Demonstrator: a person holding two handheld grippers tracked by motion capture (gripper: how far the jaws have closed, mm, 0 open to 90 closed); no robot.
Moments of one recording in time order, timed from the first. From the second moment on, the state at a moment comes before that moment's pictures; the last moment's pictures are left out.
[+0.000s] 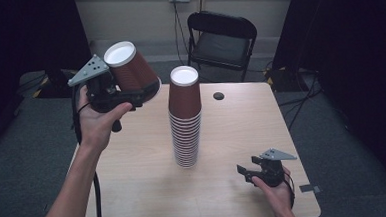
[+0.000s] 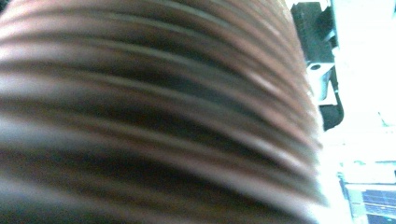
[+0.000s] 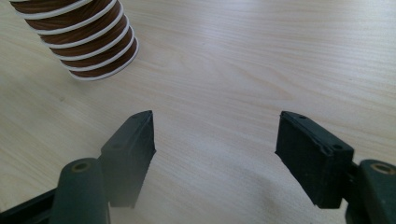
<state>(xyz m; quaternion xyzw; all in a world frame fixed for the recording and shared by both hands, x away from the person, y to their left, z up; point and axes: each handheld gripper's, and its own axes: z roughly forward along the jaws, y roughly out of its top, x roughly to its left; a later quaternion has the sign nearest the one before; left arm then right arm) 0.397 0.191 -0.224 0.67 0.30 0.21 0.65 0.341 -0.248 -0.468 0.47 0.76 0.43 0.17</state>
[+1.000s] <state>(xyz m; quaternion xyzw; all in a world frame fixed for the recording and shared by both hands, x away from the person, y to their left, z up) 0.376 0.196 -0.301 0.68 0.36 0.14 0.62 0.336 -0.227 -0.464 0.42 0.78 0.43 0.17</state>
